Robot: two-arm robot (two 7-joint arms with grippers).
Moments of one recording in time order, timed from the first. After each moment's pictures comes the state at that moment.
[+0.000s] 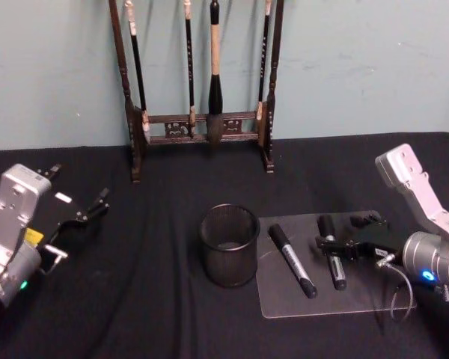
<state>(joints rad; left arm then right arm) -0.20 0.60 0.45 -1.41 -0.25 -0.12 0.03 0.27 0.56 -0.40 -1.45 0.42 0.47 0.33</state>
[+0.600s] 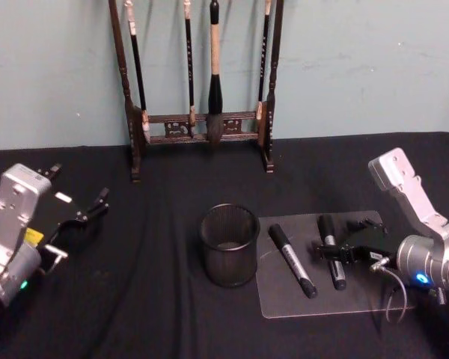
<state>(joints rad) -0.20 0.60 0.45 -1.41 -0.25 -0.12 0.03 0.27 0.52 -0.39 -1.43 0.37 0.49 0.34</state>
